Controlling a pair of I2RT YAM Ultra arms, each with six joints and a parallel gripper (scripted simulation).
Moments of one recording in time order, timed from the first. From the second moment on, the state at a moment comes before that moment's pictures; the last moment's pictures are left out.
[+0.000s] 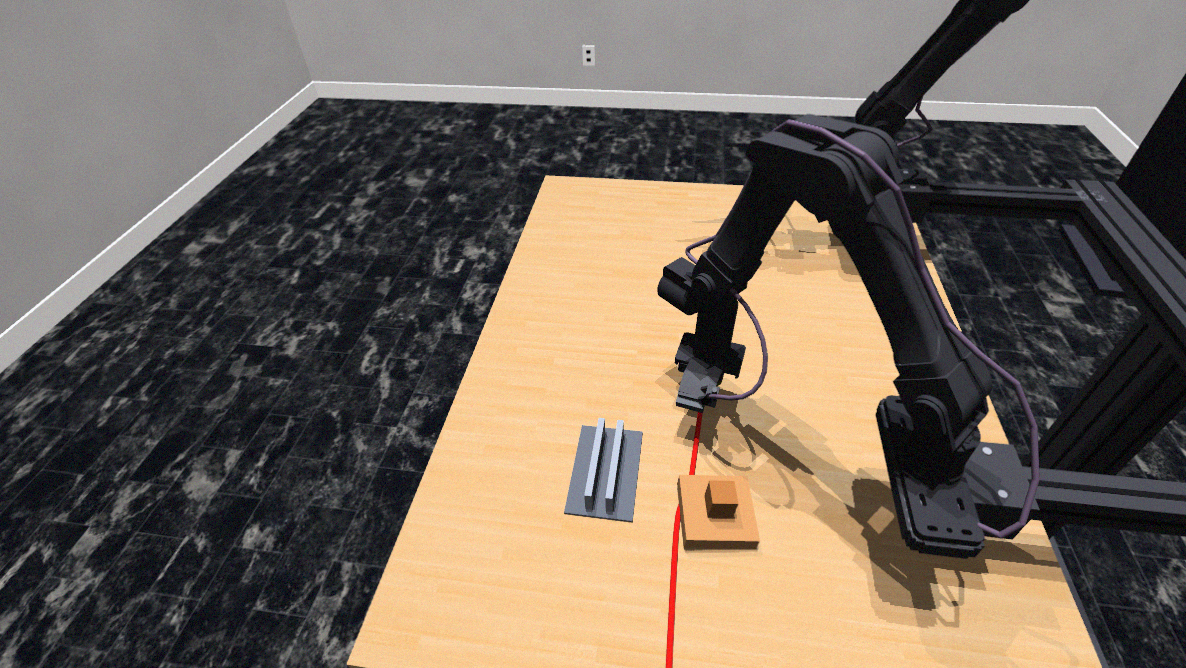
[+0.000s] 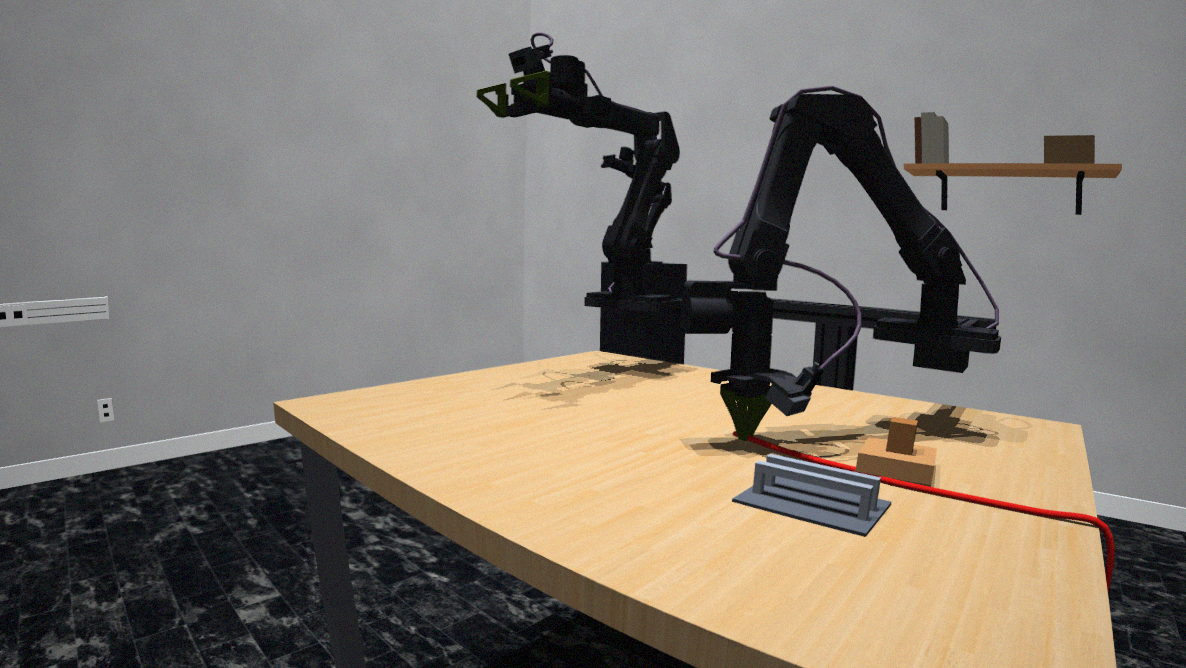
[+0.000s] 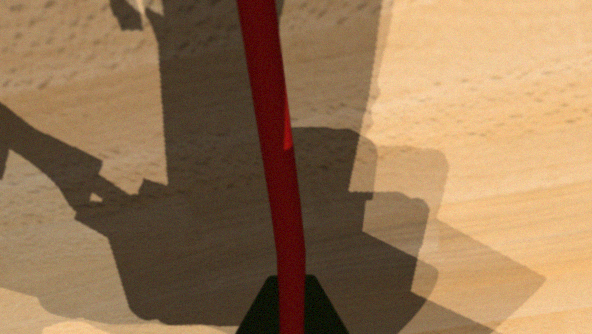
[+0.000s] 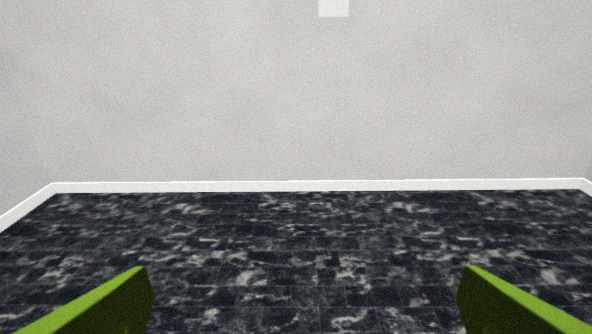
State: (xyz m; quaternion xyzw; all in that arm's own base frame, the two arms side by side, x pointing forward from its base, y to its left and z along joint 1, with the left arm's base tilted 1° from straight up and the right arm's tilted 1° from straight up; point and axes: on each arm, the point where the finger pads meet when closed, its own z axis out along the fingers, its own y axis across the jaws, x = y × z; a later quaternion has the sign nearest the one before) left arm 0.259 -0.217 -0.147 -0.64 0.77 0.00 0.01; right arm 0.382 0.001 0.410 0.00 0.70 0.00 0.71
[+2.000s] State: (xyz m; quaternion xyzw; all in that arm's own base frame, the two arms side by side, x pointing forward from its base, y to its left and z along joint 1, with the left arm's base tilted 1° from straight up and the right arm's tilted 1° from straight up) left arm 0.260 -0.247 -0.147 -0.61 0.79 0.00 0.01; right arm 0.382 0.001 0.410 0.00 0.70 0.00 0.71
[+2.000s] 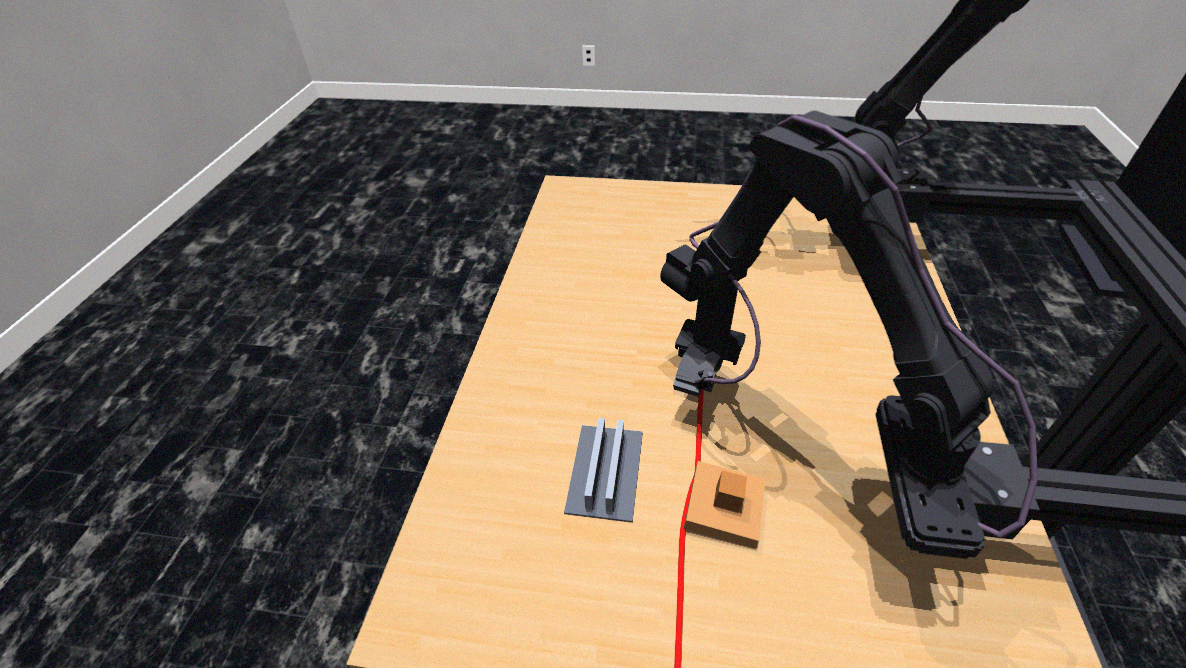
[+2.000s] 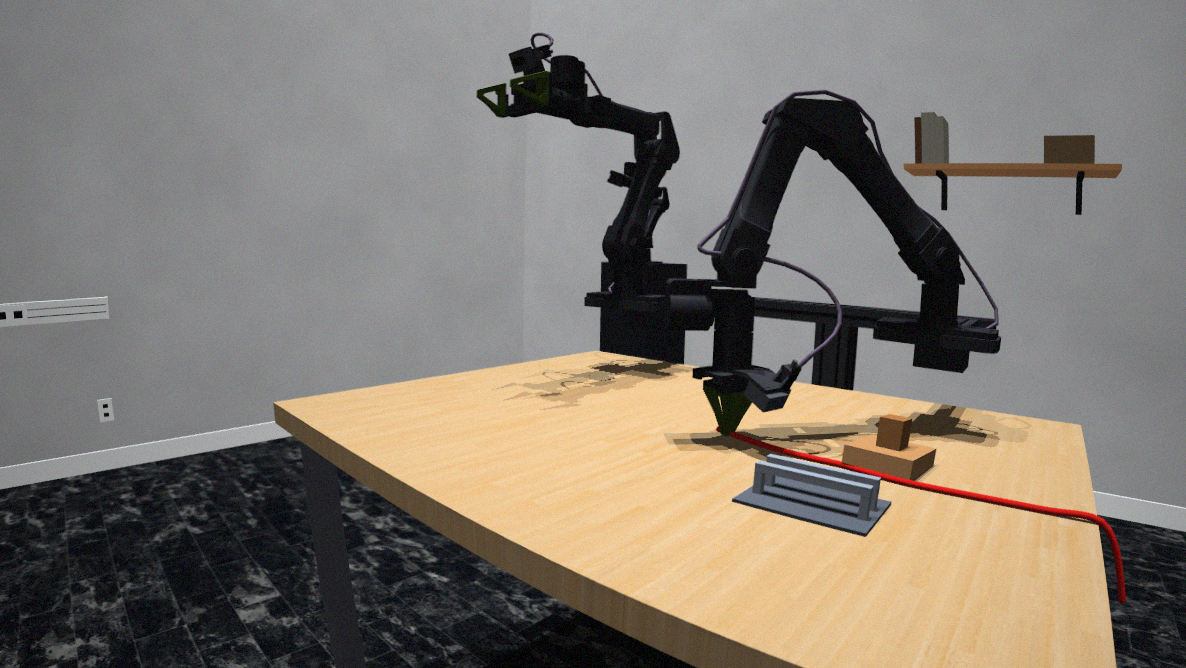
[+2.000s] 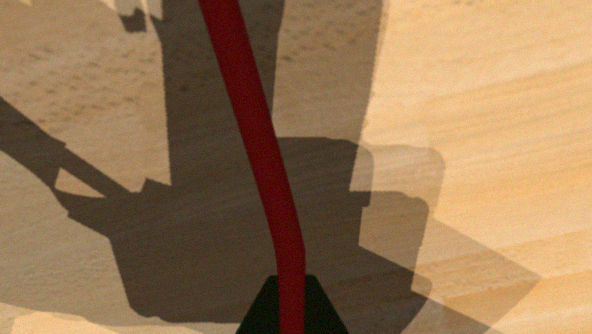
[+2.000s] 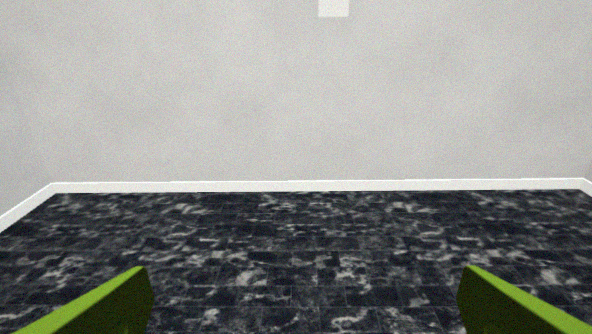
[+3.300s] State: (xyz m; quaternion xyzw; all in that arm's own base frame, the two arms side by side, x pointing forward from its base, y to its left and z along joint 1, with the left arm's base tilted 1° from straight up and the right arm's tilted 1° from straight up) left arm 0.261 -0.275 -0.146 -0.59 0.80 0.00 0.01; right arm 0.382 0.001 0.410 0.00 0.70 0.00 0.71
